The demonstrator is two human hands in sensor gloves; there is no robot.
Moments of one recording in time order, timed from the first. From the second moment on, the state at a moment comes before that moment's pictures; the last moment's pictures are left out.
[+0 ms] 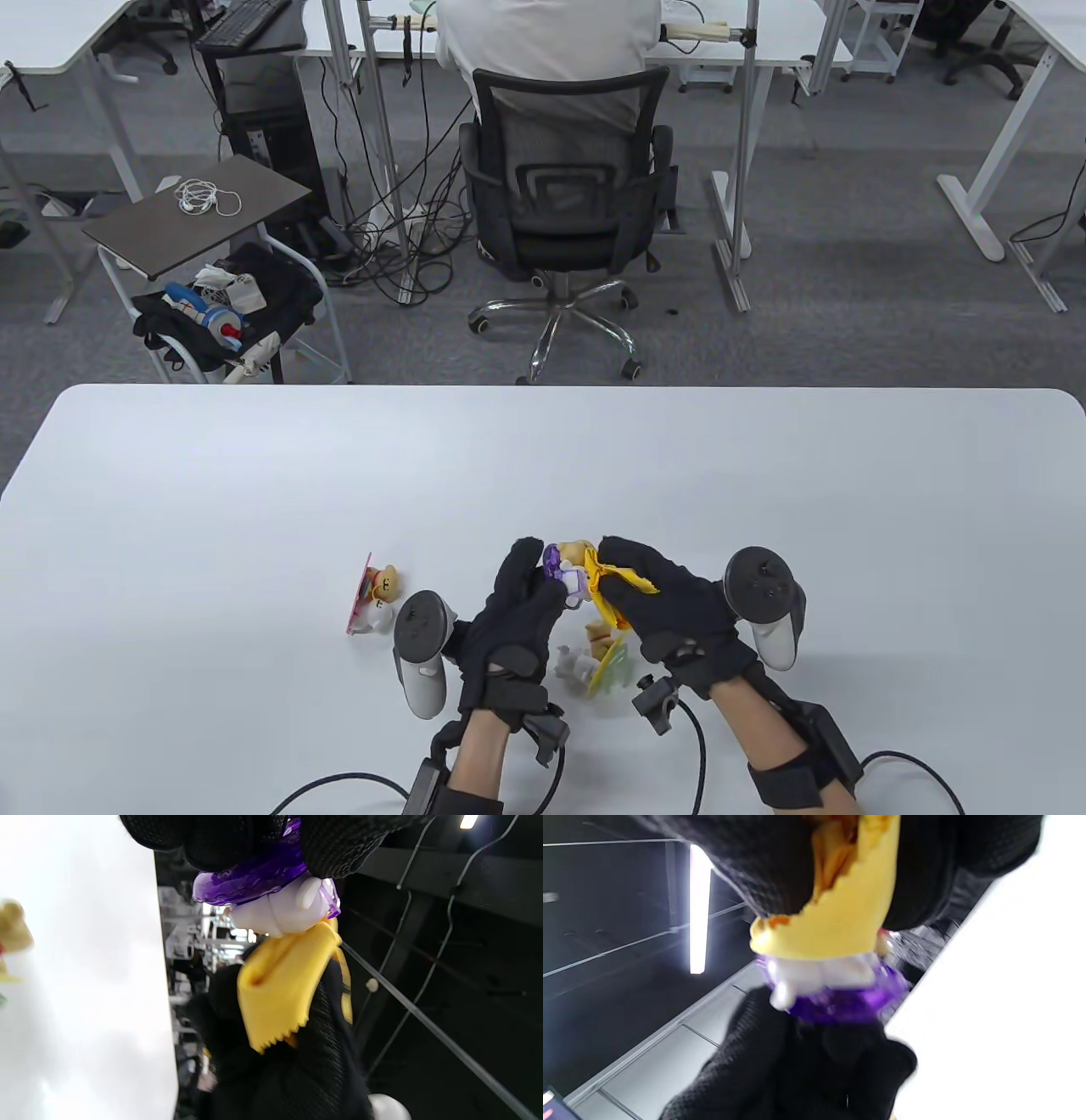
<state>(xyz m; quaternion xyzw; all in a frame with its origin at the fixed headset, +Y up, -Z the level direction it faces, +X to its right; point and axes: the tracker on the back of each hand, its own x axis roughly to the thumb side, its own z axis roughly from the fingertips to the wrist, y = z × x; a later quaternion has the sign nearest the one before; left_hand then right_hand) -0.098 -0.746 -0.347 -0.01 -0.11 0.71 0.69 0.150 -0.683 -0.365 0.21 -0.05 0.81 0.54</state>
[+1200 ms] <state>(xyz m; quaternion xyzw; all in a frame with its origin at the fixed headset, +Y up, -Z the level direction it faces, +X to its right) -0.076 -0.766 -0.357 -0.12 -0.22 0.85 0.47 0.162 -0.715 -0.385 0.14 0.06 0.71 0.68</state>
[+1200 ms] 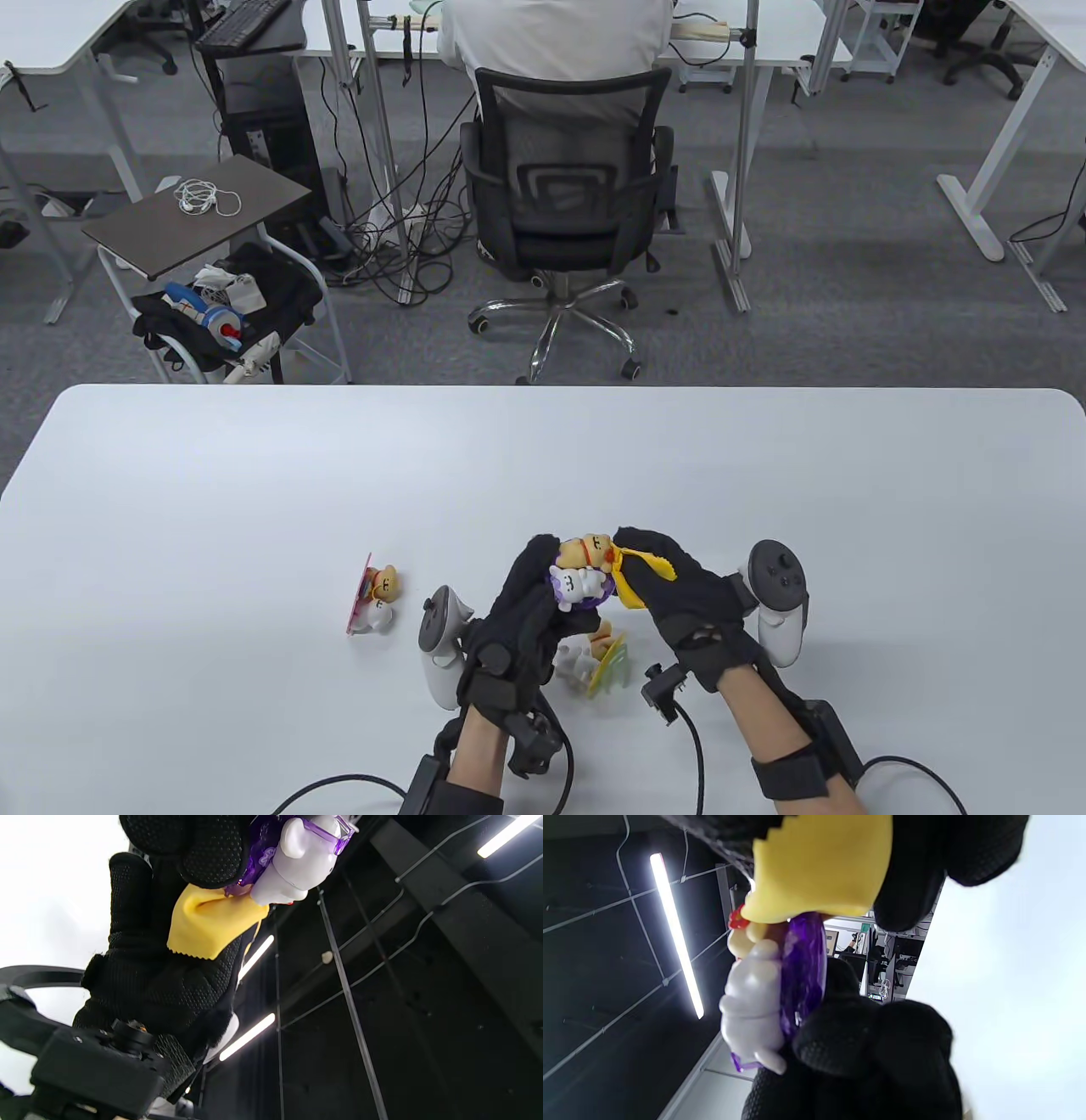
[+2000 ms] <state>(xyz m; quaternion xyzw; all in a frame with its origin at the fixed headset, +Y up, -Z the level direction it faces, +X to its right) -0.068 -0.783 -0.349 -0.20 -0.13 0.86 0.45 0.123 -0.684 -0.338 0.30 -0.21 0.83 0.41</state>
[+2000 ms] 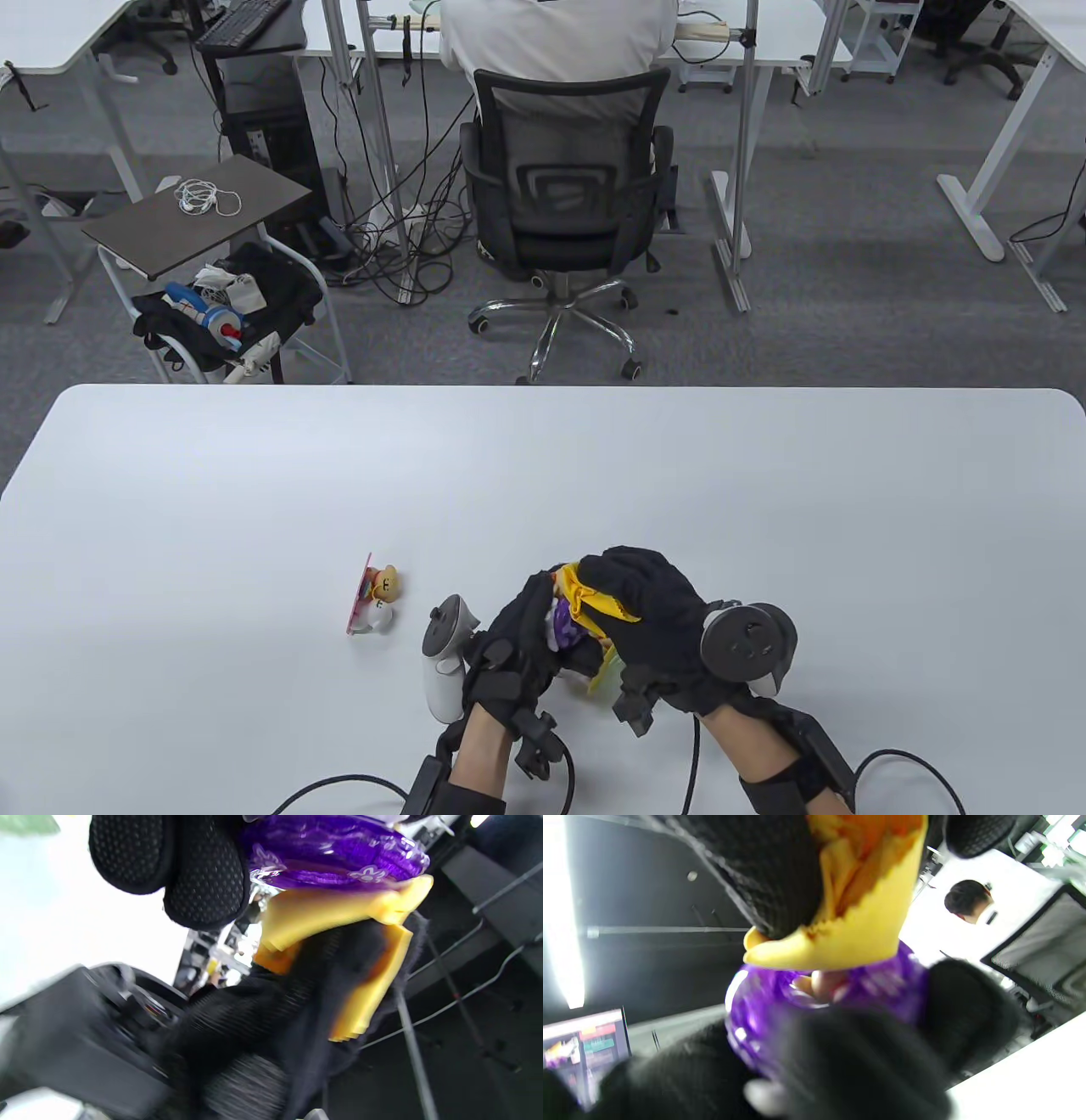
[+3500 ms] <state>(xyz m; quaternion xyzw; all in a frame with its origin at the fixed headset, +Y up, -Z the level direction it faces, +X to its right) -0.082 -0.777 -0.429 -0.12 0.09 0.08 0.99 0.150 -0.672 -0.350 0.23 -0.18 0.84 0.45</state>
